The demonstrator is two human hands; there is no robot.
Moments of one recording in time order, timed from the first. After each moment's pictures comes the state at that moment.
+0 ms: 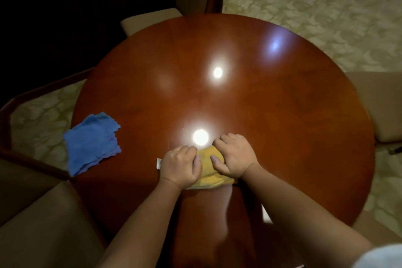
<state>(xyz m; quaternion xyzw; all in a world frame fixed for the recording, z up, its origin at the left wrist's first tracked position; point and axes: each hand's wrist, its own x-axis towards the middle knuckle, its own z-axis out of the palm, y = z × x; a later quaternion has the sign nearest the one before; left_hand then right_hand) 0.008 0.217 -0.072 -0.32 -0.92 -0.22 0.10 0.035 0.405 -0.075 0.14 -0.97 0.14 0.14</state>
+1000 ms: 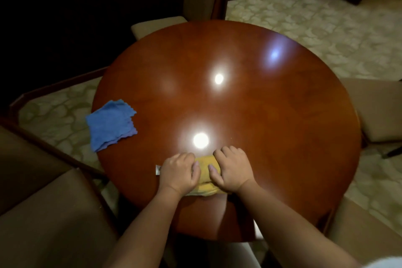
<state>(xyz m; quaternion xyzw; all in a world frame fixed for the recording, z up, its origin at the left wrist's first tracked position) 0.076 0.178 -0.063 -0.28 -0.94 -0.19 0.09 0.114 0.351 -0.067 0.08 -0.98 0.11 0.13</state>
